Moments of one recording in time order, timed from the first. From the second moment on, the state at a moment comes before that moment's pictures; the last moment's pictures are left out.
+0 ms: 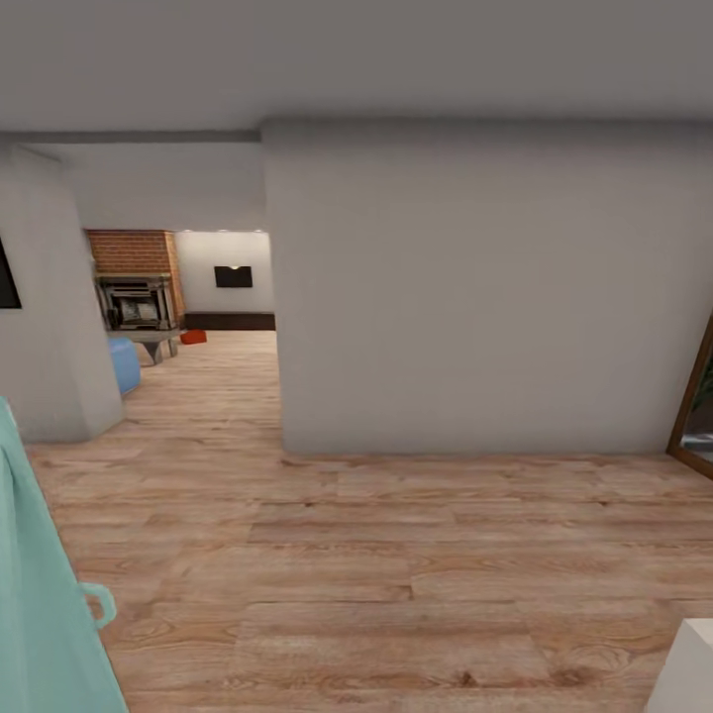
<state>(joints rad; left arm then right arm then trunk) -0.18 0.02 -0.13 -0.01 0.40 -0.12 0.01 -0.13 0.00 0.60 0.03 -0.50 -0.19 0.00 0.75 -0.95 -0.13</state>
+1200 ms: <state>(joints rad) -0.18 0.02 -0.13 -0.01 0.40 -0.12 0.01 -0.13 0.01 0.59 0.03 -0.51 -0.19 0.00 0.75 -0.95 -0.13</state>
